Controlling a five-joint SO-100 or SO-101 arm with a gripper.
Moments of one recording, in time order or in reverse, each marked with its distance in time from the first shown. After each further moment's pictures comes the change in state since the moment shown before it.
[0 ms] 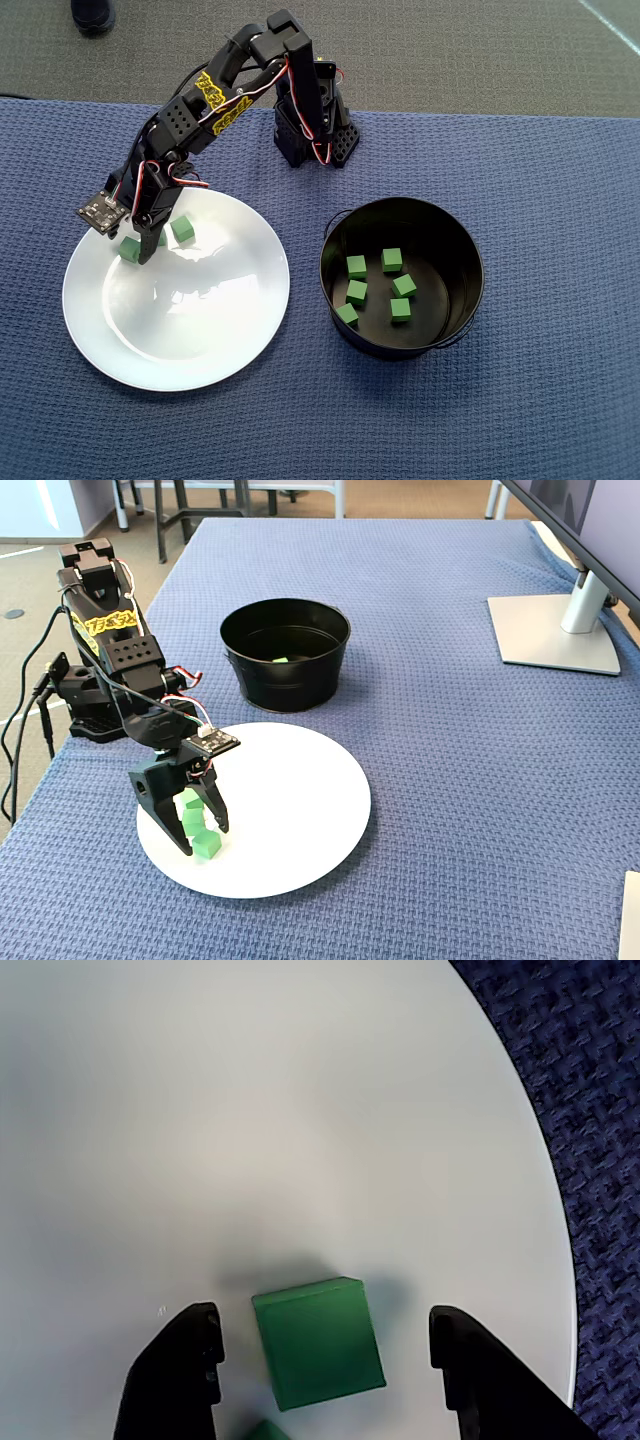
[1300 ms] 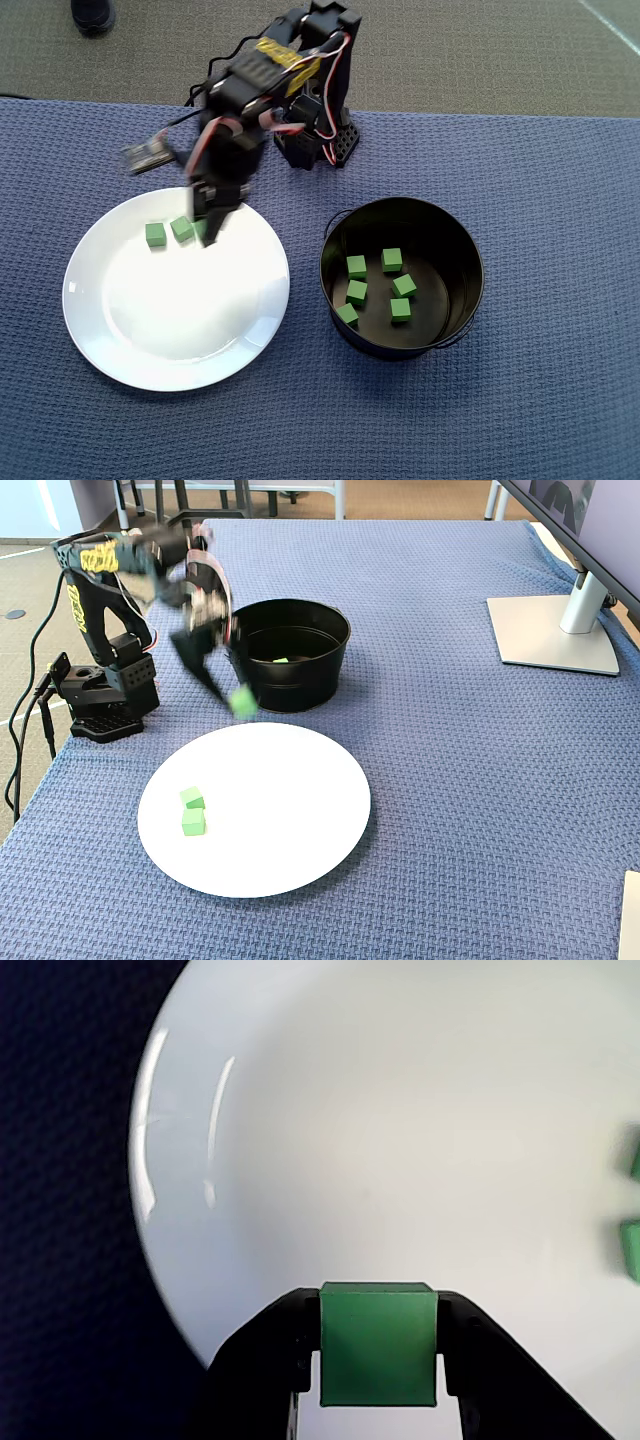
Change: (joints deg) arm -25.8 30.1 -15.6 47.7 57.8
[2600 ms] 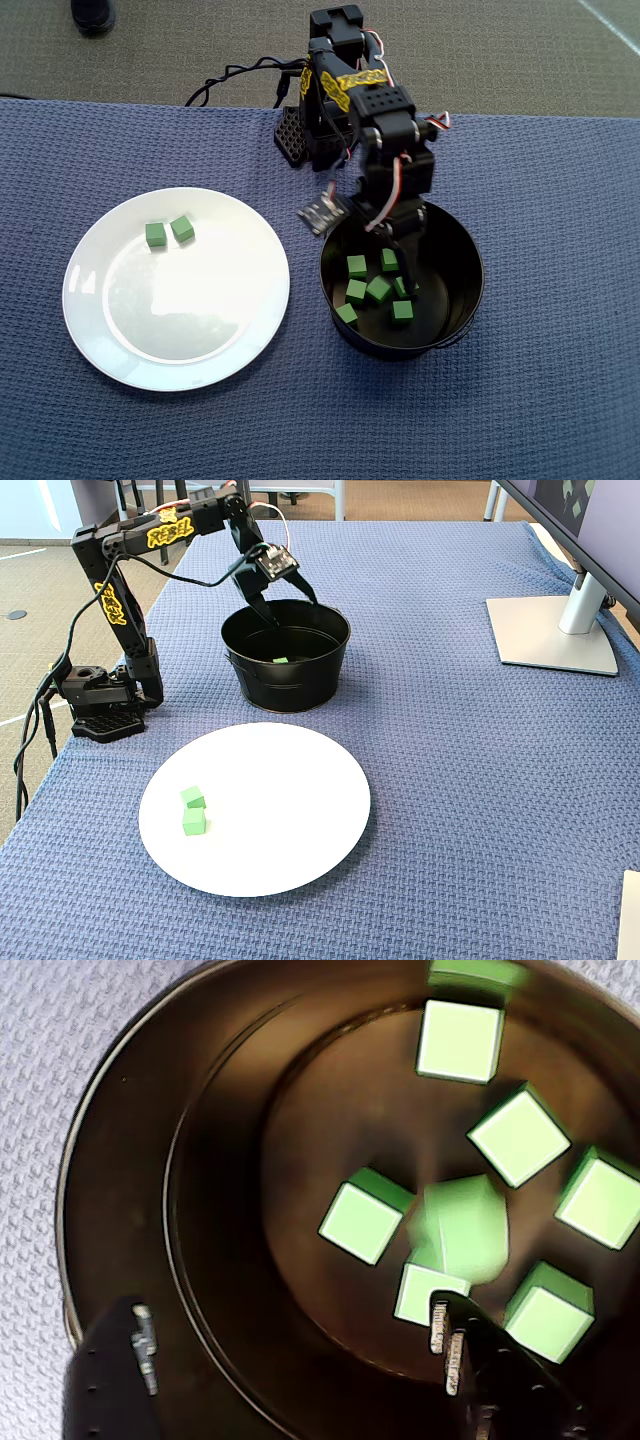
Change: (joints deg) arm -45.8 -8.6 -8.1 8.1 40.1
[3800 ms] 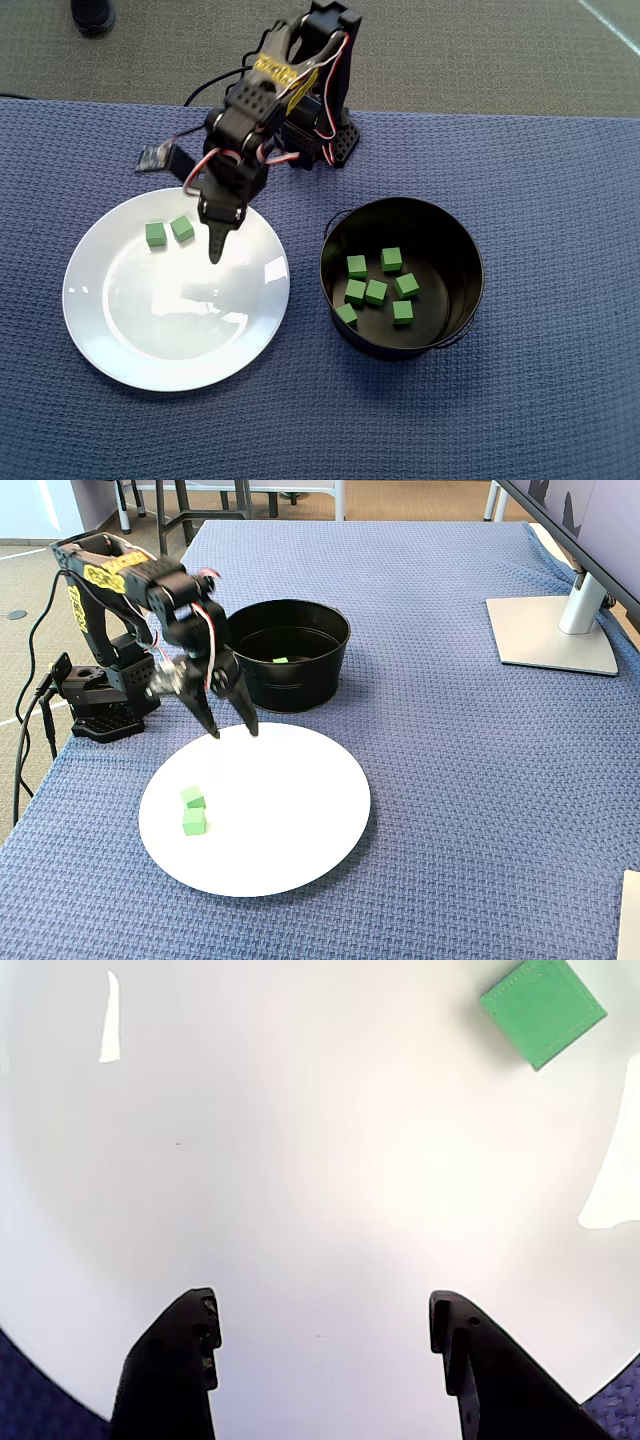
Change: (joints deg) arm 50.2 1.4 26.8 -16.1 -15.1
